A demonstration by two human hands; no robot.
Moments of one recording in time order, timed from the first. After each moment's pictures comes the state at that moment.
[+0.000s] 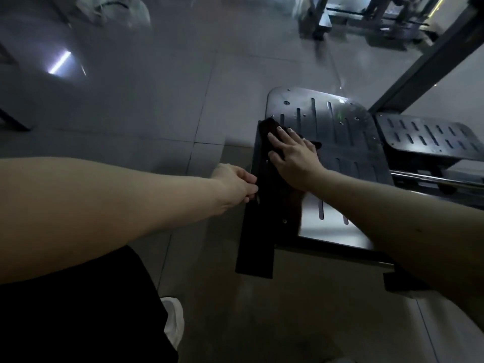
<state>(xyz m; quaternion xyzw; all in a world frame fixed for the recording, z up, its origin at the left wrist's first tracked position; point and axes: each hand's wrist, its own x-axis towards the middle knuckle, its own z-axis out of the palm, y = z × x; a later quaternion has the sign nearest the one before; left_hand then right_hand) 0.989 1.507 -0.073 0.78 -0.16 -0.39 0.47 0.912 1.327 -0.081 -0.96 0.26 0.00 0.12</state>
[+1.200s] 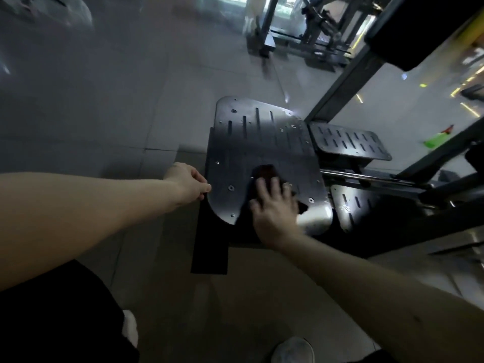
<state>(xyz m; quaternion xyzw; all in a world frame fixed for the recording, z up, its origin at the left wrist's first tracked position) 0.990 1.511 -0.066 0.83 -0.25 -0.31 0.38 0.786 1.405 -0.085 -0.88 0.45 0.03 0.12</state>
